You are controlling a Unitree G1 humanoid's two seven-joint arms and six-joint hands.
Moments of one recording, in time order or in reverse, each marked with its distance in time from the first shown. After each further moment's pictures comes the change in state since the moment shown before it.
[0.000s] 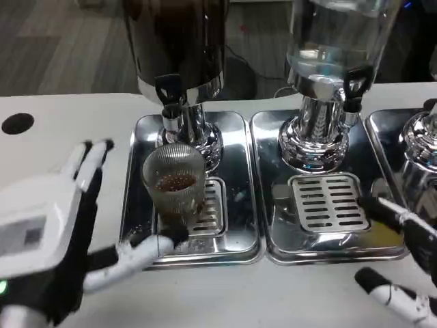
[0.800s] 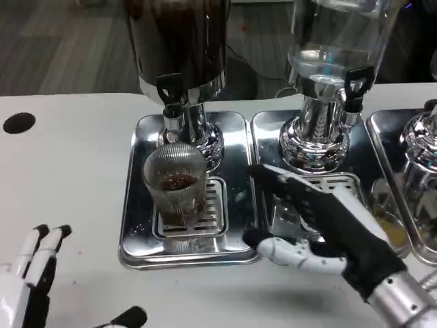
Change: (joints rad) left arm 0.420 -0.026 0.162 0.076 -0.193 -0.245 0.294; right arm -0.328 0.162 0.243 -0.059 -0.155 0.405 0.024
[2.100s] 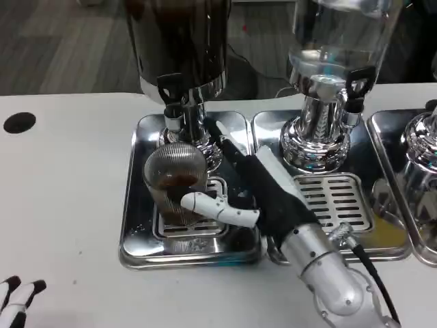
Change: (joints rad) left arm 0.188 -0.025 0.133 0.099 -0.124 -0.210 0.101; right arm -0.296 0.227 0.160 0.214 -0.253 0.203 -0.225
